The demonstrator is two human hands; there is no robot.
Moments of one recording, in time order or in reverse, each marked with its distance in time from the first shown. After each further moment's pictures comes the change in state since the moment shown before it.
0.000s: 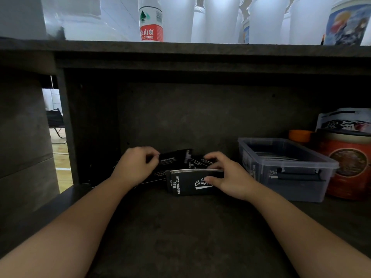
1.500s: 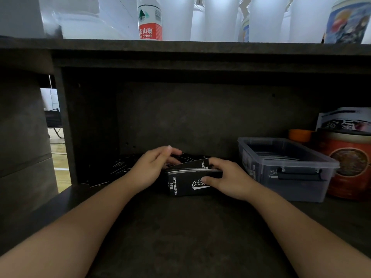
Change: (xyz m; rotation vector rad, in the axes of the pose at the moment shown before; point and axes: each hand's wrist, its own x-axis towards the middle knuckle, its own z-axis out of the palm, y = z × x) left_hand -0.005 0.034 0.012 -0.693 -0.237 -0.115; right_hand 0.002 0.000 0.003 -0.003 -0.034 -0.069
